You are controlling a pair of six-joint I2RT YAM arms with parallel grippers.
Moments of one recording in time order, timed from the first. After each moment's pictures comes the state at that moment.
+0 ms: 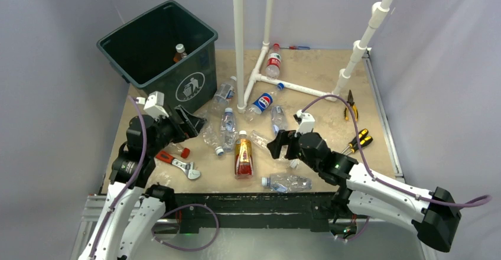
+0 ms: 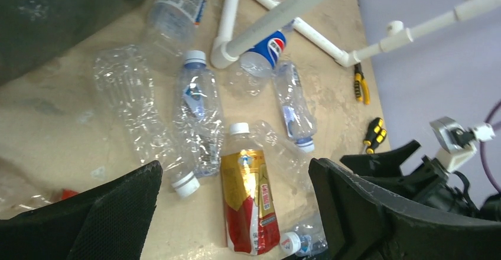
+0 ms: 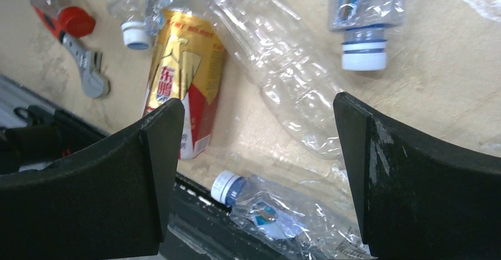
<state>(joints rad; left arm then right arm) -0.21 0.56 0.72 -0.52 0.19 -0.65 0.92 0.84 0.46 -0.12 0.32 0.66</state>
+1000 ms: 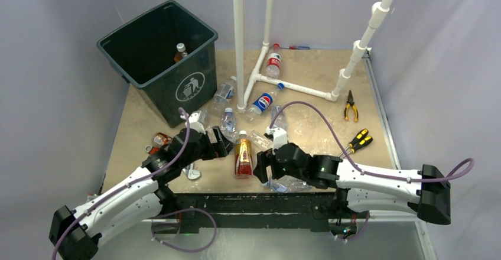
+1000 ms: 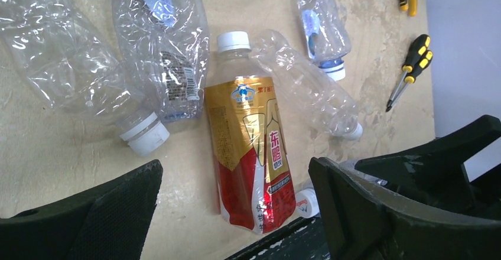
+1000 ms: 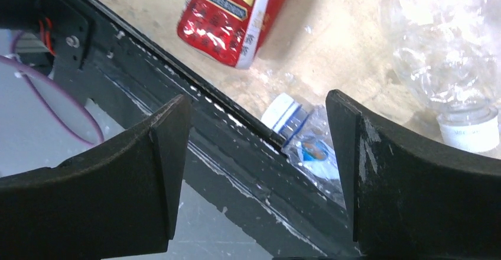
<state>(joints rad) -0.73 0.72 0.46 -0.27 -0.09 -0.82 1.20 1.00 0.61 -0.26 0.24 0.67</state>
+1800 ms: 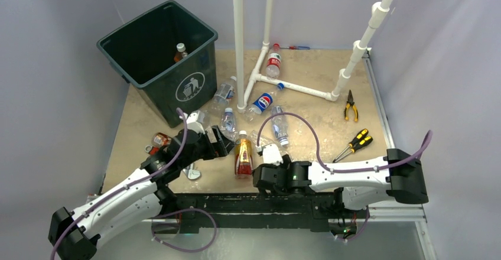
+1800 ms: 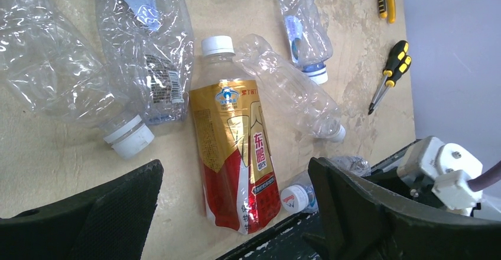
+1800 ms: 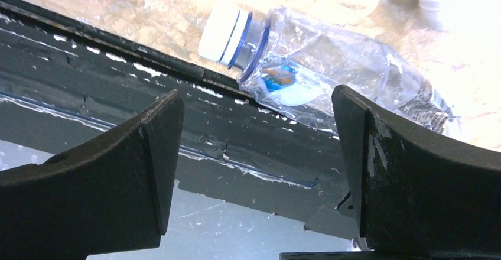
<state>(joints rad) -0.75 0.72 0.46 -0.25 -0.09 -0.86 1.43 1.31 0.78 -0.72 0.46 0.92</state>
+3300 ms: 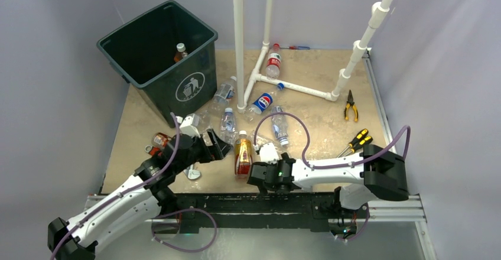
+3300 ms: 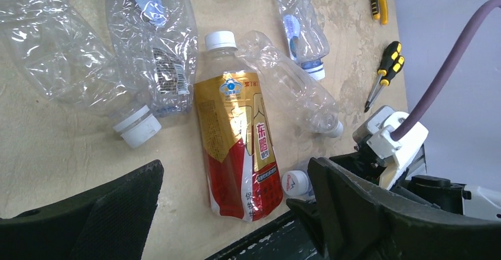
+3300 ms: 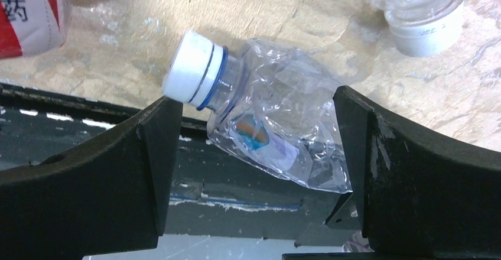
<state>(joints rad) -0.75 0.61 0.43 -0.29 -0.09 -0.86 1.38 1.47 0.81 -0.72 0.53 0.91</state>
